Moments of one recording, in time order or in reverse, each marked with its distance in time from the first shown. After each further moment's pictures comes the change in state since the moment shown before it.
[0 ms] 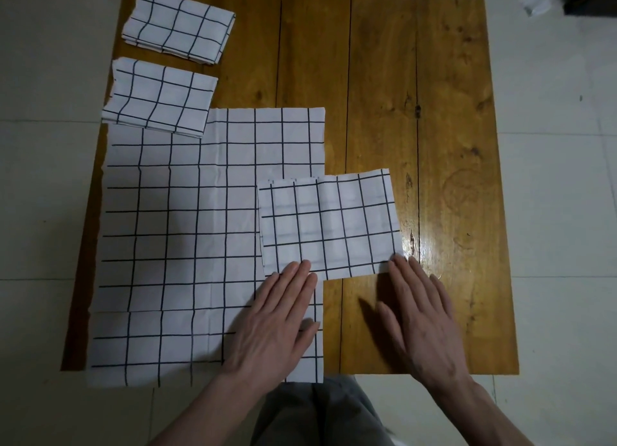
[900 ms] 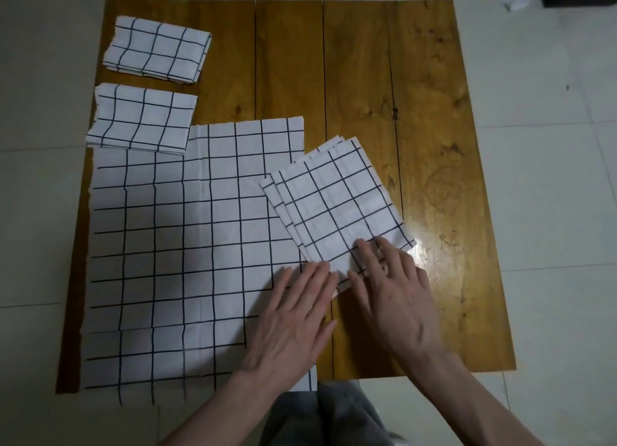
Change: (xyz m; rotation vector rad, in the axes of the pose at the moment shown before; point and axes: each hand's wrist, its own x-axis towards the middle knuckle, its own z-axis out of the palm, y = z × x) left_hand 0.031 0.029 -0.018 0.083 0.023 0.098; right_hand 0.043 -0.032 -0.028 -0.023 -0.071 0.161
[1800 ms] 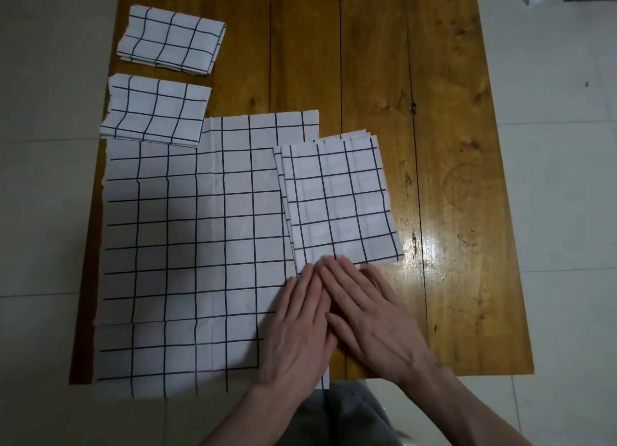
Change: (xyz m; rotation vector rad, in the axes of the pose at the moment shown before) left_hand -0.012 0.011 0.019 -0.040 -0.034 -0.162; right_hand -0.014 -0.015 0.038 -0.091 0.050 -0.522
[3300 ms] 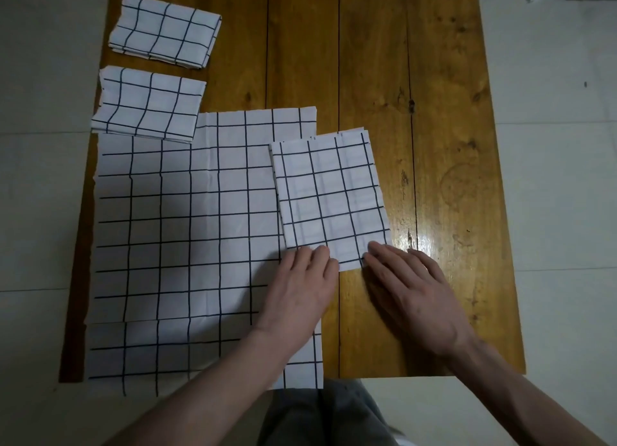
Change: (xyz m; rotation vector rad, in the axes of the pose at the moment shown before) left_hand 0.053 -0.011 -0.056 0.079 -0.046 0.113; right_hand -0.016 0.074 -0.009 -0.032 0.086 0.014
